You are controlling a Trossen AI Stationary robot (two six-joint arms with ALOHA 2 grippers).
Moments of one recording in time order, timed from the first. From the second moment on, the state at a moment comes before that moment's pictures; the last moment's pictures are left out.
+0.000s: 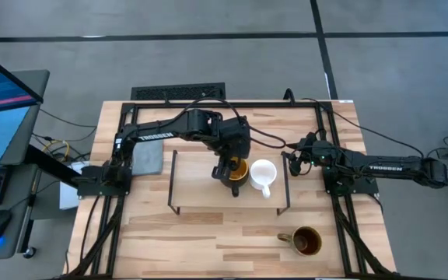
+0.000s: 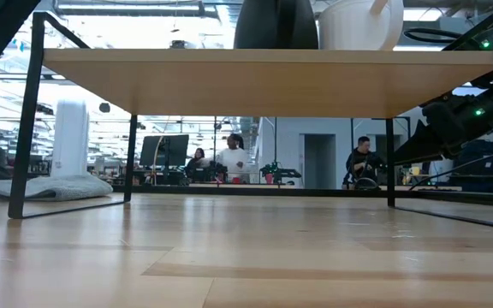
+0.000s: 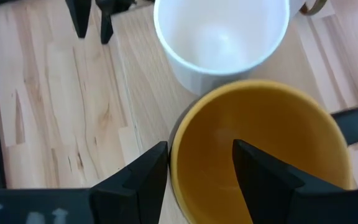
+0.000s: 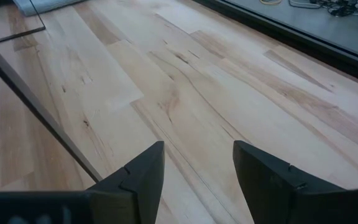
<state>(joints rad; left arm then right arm) 0.03 2.06 2.33 -1.29 0.07 0.29 -0.28 0.52 0.03 -0.01 0.21 0.15</state>
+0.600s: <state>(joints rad) 0.03 2.06 2.33 -1.30 0.07 0.29 -0.28 0.52 0.03 -0.01 0.21 0.15</state>
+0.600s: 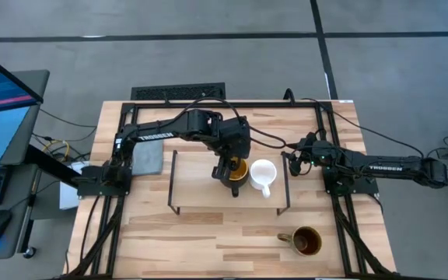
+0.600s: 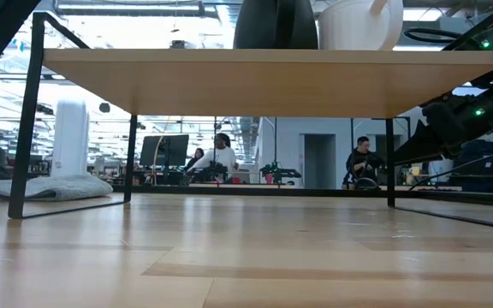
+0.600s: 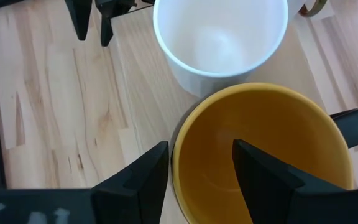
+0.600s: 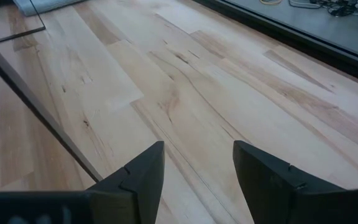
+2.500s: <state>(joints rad) 0.03 1.84 2.36 -1.24 0.10 0.20 -0.28 0.52 0.03 -0.01 0.21 0.15</state>
